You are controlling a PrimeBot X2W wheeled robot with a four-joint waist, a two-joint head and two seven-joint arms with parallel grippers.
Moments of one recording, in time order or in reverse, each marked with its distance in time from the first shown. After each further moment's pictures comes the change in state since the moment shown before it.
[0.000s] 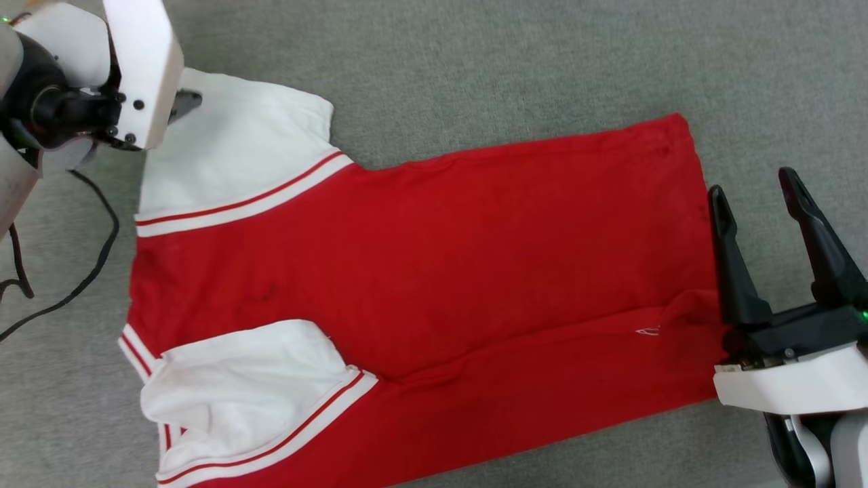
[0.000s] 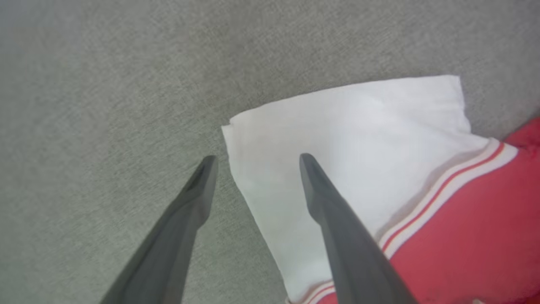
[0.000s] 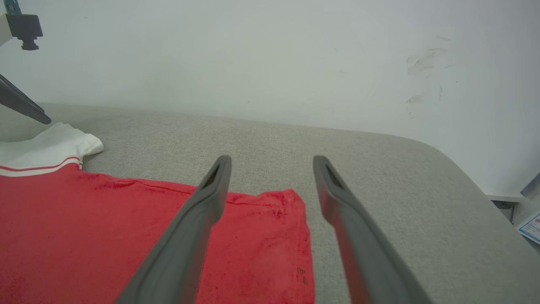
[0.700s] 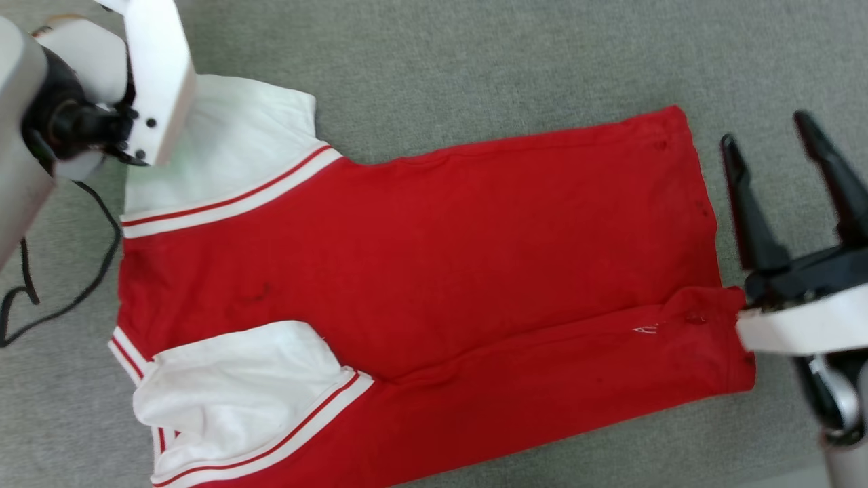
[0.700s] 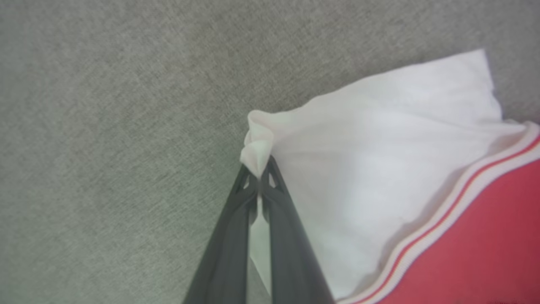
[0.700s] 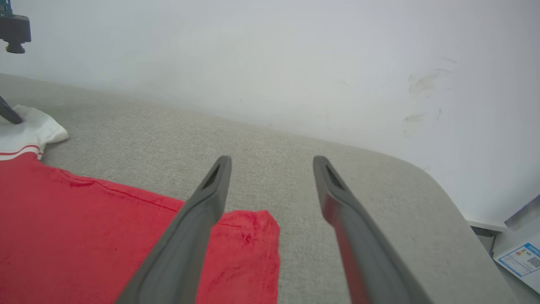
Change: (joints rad) left arm -0.008 -0.011 -0.055 0.025 0.023 -0.051 0.028; right arm -0.147 -0.093 0.026 0.092 0.014 0.000 0.014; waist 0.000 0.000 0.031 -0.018
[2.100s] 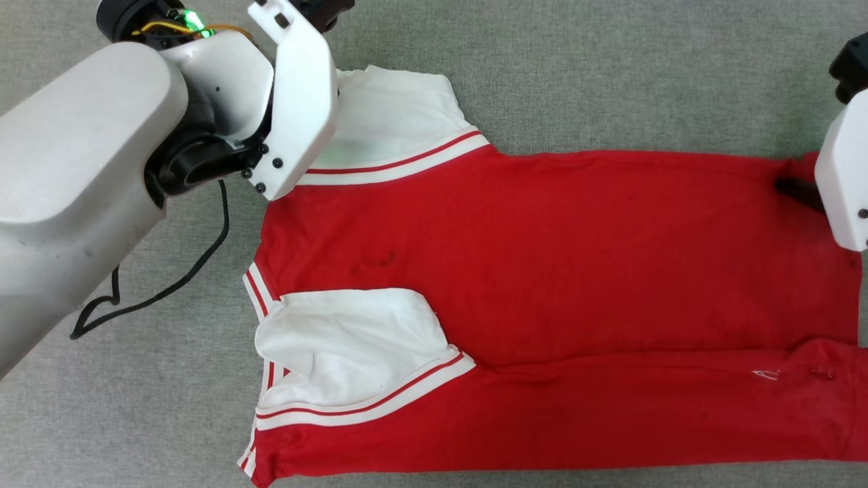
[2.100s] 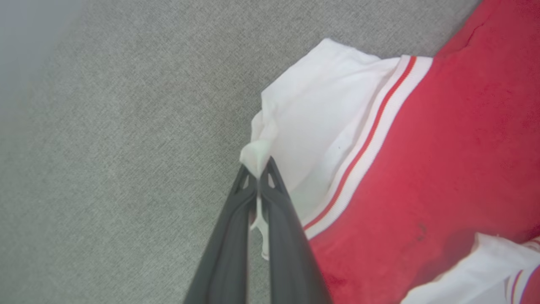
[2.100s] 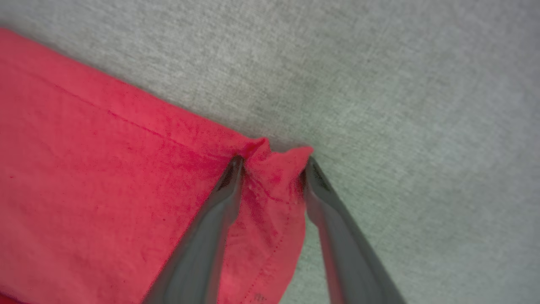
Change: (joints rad) left arm -0.001 -0.080 -0.050 -0.235 0.047 -0.047 -0.200; right arm -0.576 -0.466 0.462 0.436 0.563 -0.001 1.118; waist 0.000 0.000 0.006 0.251
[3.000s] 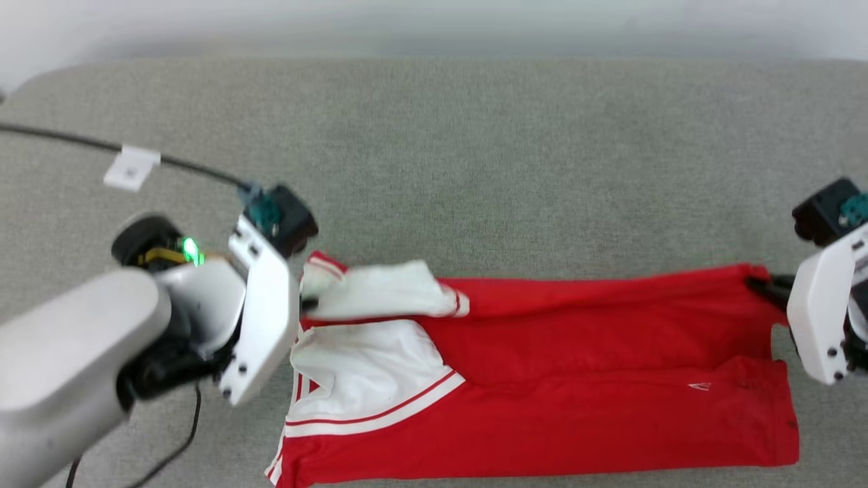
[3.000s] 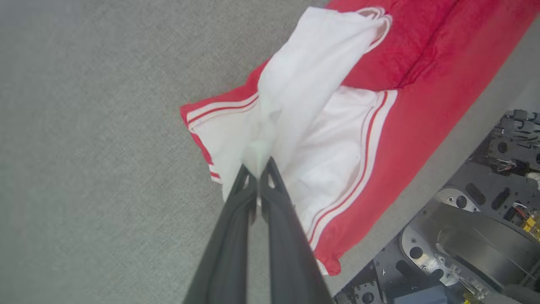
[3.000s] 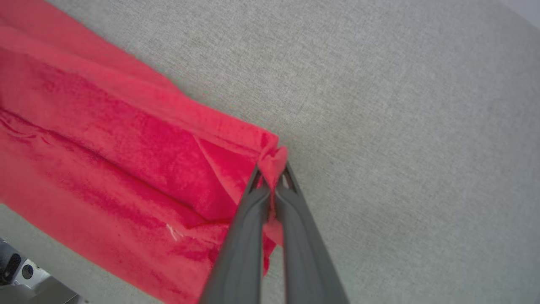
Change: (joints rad) left arm 0.354 0.237 -0.079 -0.297 -0.100 0.074 -0.102; right arm 0.274 -0.111 0.107 -0.091 0.085 0.000 -0.403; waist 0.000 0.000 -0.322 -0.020
